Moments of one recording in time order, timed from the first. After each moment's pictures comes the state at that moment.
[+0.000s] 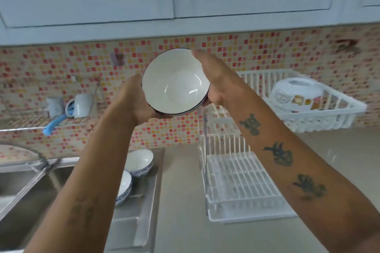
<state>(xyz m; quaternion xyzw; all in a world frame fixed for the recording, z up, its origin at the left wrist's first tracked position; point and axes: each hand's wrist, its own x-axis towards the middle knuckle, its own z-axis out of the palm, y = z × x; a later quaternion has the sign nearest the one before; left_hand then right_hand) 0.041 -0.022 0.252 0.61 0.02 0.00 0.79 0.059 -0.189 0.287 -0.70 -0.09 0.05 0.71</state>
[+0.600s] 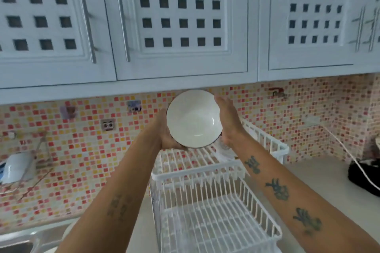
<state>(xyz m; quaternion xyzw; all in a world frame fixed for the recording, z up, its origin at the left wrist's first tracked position) 0.116 -0.186 0.286 0.62 -0.07 -0.20 0.76 0.101 -0.349 0.281 -0.64 -0.04 -0.21 0.74</state>
